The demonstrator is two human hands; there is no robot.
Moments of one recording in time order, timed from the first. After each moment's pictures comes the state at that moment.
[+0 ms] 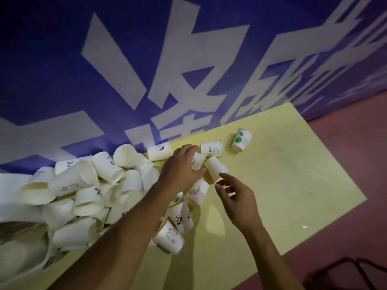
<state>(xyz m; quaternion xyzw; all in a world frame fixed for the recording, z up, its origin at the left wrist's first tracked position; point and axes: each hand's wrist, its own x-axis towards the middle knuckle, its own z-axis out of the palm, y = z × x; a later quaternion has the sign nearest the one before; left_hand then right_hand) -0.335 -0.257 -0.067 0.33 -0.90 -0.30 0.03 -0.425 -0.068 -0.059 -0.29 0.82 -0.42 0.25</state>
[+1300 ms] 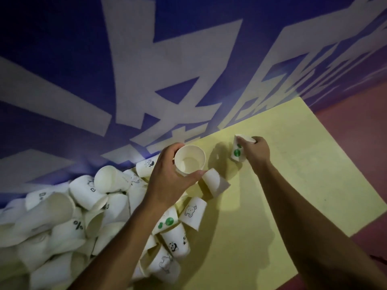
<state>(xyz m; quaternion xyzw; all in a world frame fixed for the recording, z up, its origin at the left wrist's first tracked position) -0.360 -0.283 -0.061 0.40 -0.75 -0.50 0.16 -0.631 -0.184 -0.131 -0.03 0.89 -0.39 0.25</state>
